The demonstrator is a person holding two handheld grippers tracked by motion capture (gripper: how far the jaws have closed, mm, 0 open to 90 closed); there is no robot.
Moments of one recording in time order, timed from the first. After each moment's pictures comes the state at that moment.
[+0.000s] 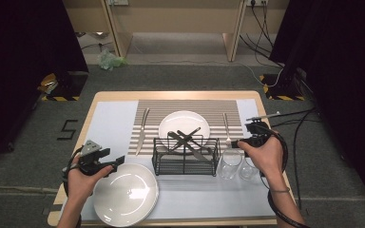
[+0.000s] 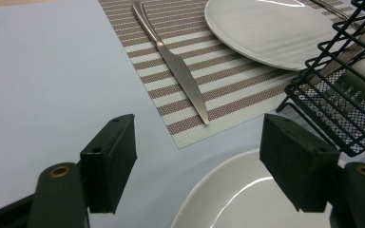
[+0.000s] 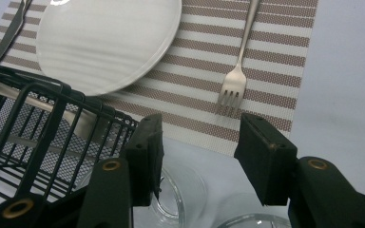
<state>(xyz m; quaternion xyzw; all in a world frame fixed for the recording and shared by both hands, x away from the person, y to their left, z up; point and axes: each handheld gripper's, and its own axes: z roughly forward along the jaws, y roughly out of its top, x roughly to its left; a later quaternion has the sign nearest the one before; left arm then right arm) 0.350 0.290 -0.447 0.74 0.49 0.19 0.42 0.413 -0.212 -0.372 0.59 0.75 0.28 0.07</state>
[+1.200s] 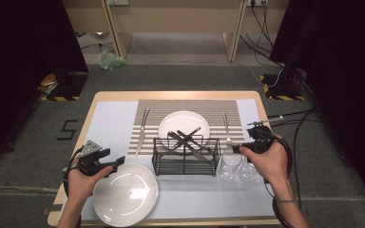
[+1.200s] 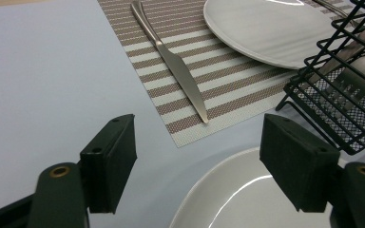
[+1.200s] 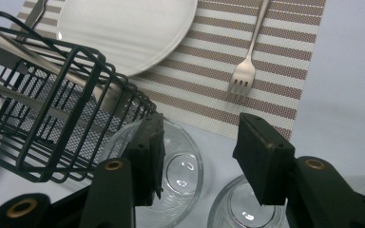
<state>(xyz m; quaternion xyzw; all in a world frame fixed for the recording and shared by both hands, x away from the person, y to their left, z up) 0.348 0.289 -0.446 0.74 0.48 0.20 0.42 0.391 -0.210 -0.362 0.57 0.77 0.28 0.08</state>
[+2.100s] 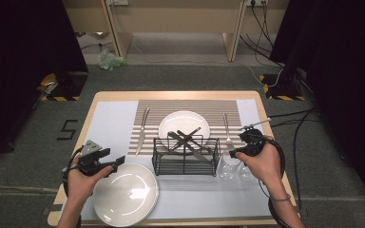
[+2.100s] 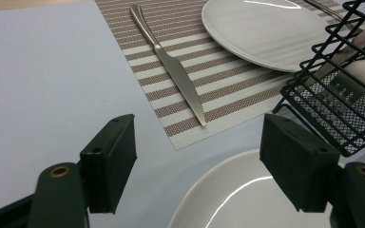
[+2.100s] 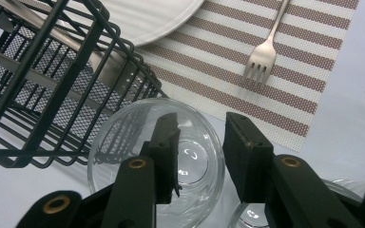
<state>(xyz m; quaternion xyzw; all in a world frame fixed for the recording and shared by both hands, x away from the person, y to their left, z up) 0.348 0.289 -0.444 0.74 0.48 0.20 0.42 0.396 -0.198 -0.378 0.53 0.81 0.24 0.06</state>
